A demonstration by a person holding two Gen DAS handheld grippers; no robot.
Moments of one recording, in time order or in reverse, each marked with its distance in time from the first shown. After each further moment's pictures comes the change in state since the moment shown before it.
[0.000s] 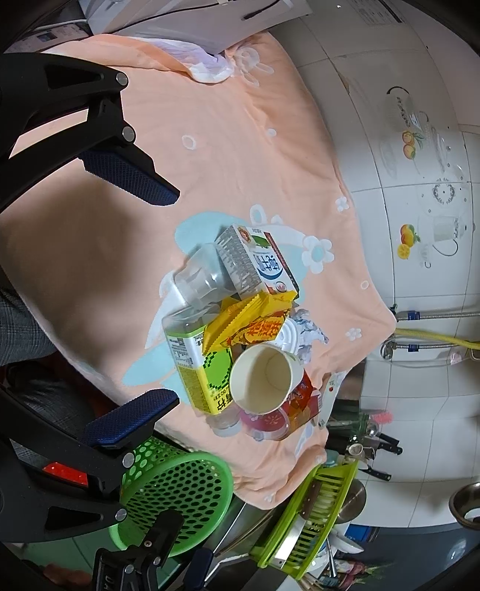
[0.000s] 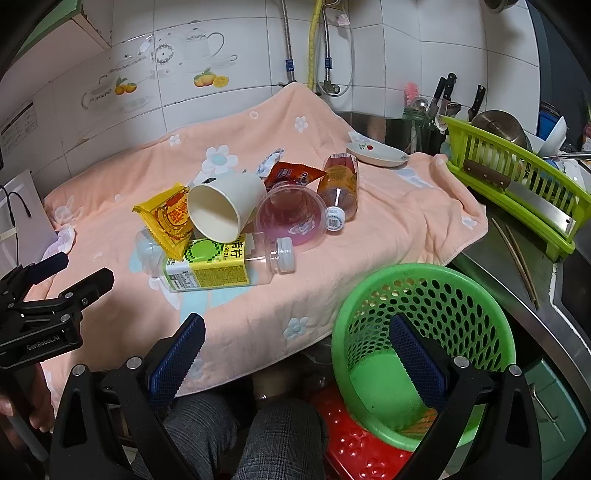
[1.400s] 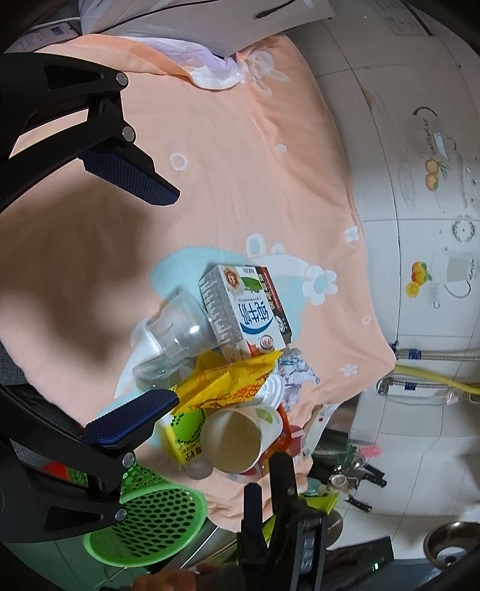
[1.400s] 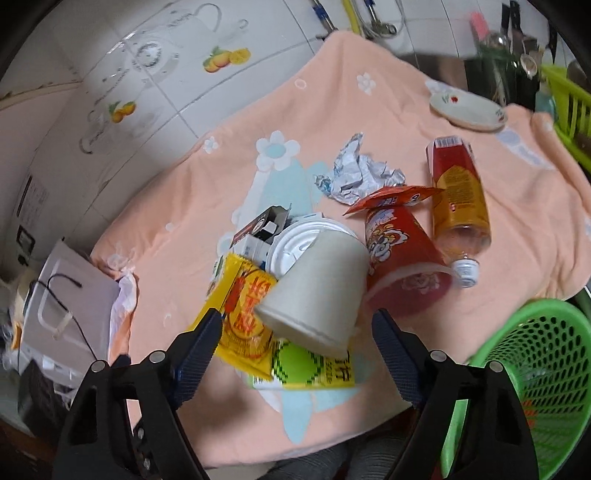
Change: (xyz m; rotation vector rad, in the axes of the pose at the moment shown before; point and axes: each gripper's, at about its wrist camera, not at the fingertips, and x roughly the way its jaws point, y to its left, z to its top) left arm 0.029 0.050 0.024 -0.095 0.024 0.026; right arm 0.116 0.029 0.135 0.176 0.267 0.342
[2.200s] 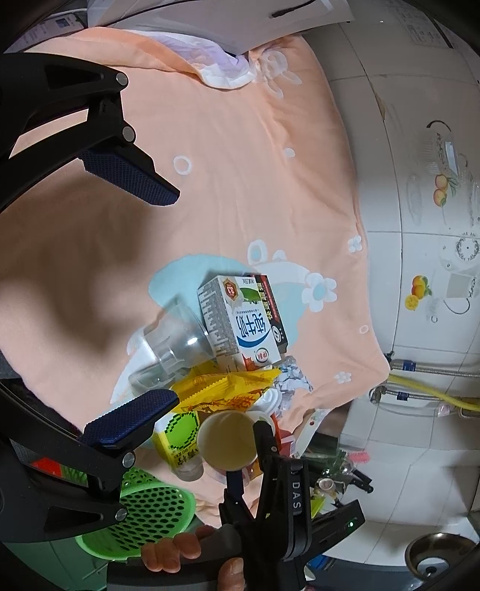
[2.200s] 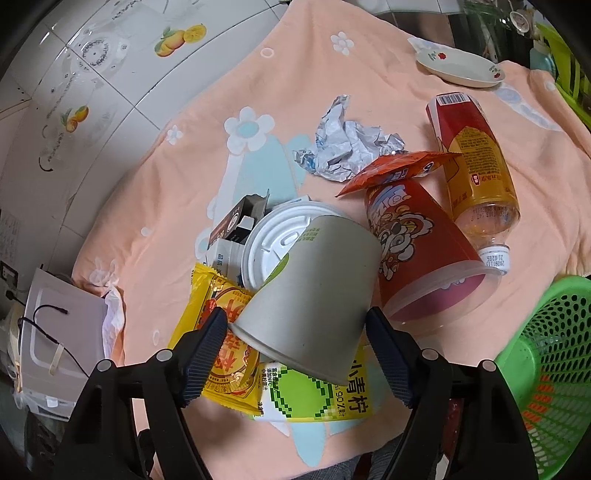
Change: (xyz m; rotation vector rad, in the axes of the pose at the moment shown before) left arm 0.001 0.016 0.000 -0.048 -0.007 -0.025; right arm 0.049 -0.005 0.019 0.122 0.099 -0.033
